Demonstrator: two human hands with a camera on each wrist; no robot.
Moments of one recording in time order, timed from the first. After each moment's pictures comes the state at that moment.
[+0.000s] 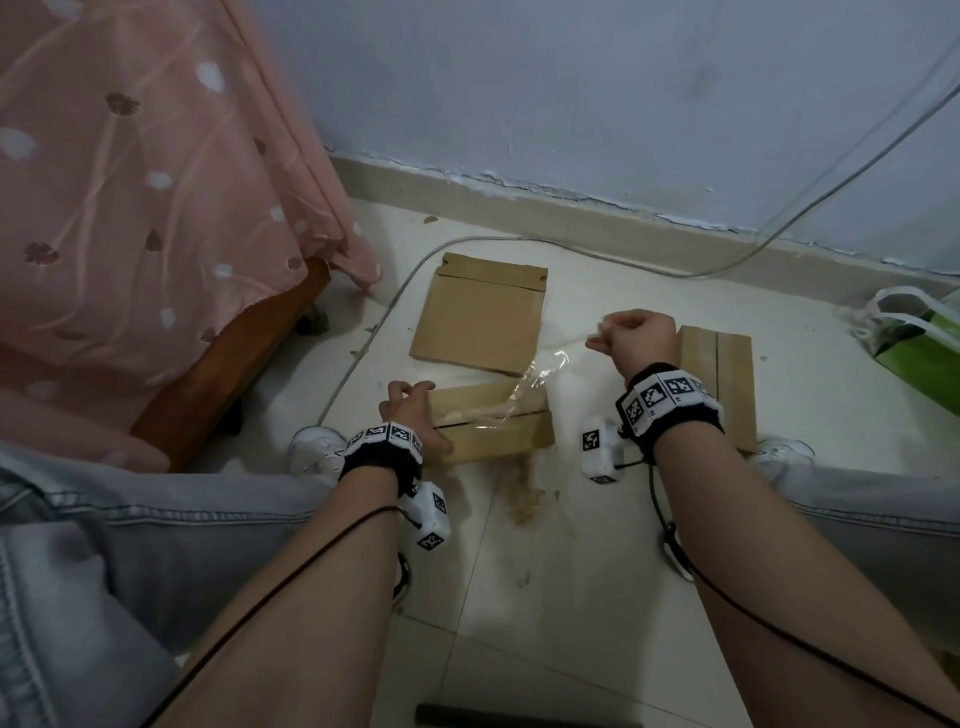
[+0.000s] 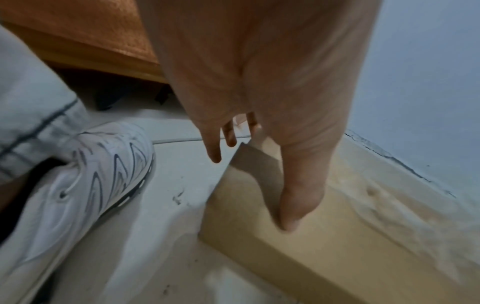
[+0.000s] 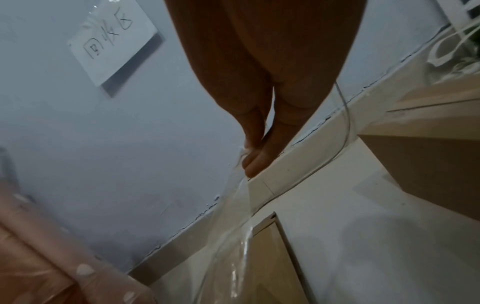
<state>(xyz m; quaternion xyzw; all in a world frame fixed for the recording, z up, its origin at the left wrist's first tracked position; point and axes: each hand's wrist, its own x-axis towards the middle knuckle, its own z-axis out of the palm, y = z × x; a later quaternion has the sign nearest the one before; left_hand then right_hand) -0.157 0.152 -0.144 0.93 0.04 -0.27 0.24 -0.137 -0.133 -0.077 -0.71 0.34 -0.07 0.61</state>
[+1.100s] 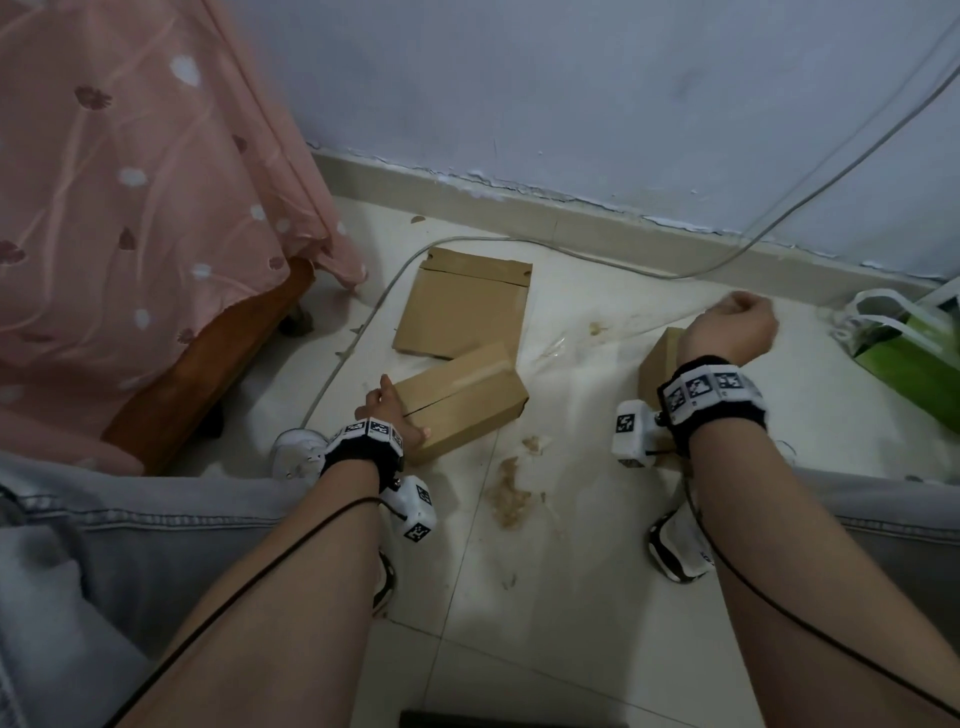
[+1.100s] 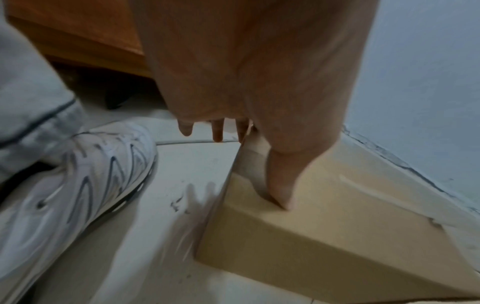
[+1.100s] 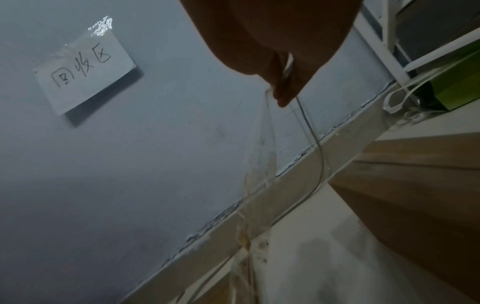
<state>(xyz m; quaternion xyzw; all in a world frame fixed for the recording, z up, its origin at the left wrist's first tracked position) -0.146 0.156 -0.153 0.93 0.10 -0.31 0.18 -0.138 -0.208 -0.055 -0.67 0.46 -0.34 0.47</state>
